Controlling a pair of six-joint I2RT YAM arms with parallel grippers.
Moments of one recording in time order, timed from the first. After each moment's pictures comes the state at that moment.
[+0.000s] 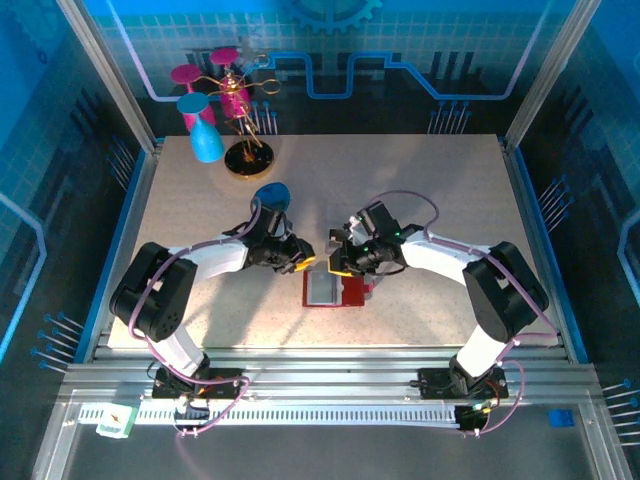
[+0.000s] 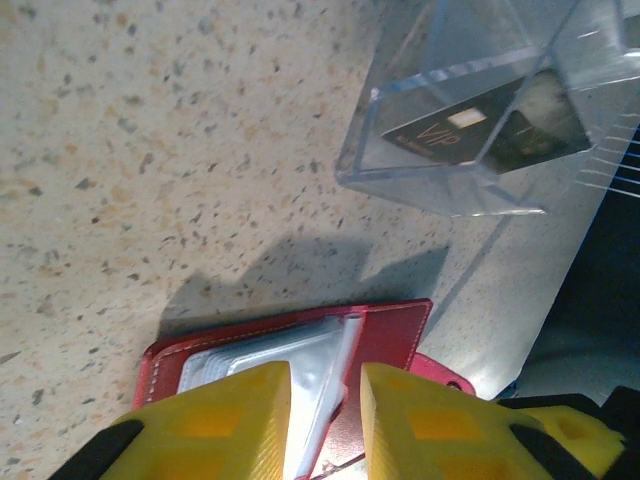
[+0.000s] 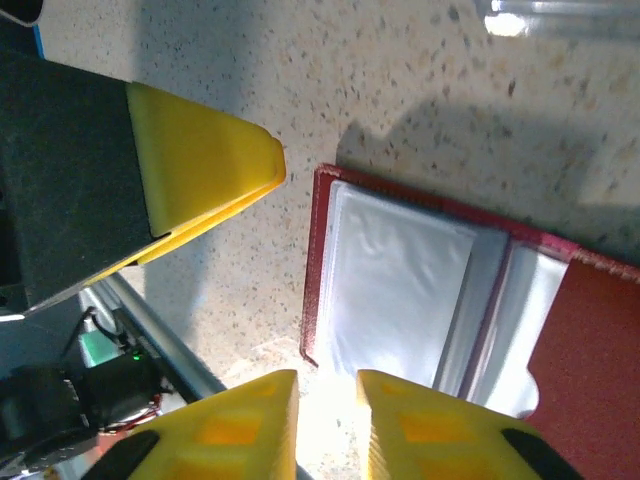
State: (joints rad) left arm -0.42 1.67 0.84 -0.12 0.53 -1.03; right arm 0.57 1.67 0.96 -0.30 -0.62 0.72
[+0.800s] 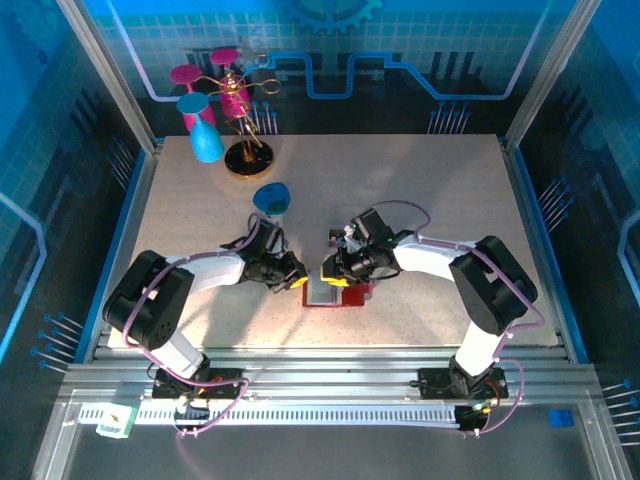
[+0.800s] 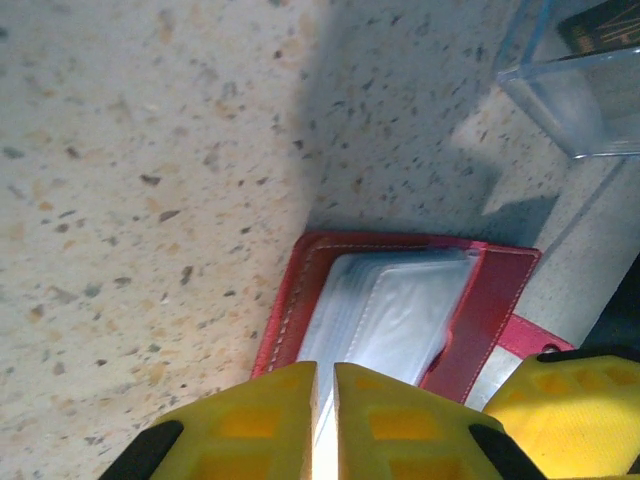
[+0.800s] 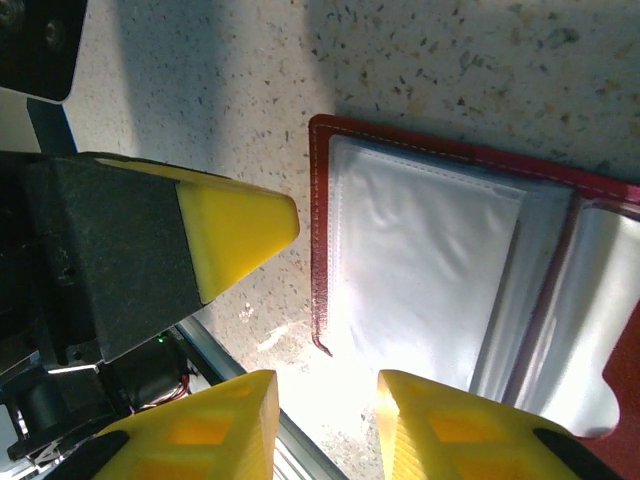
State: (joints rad) left arm -0.44 1.61 0.72 -0.15 0.50 -1.03; right arm 0.60 1.74 0.94 -0.24 -0.68 0.79
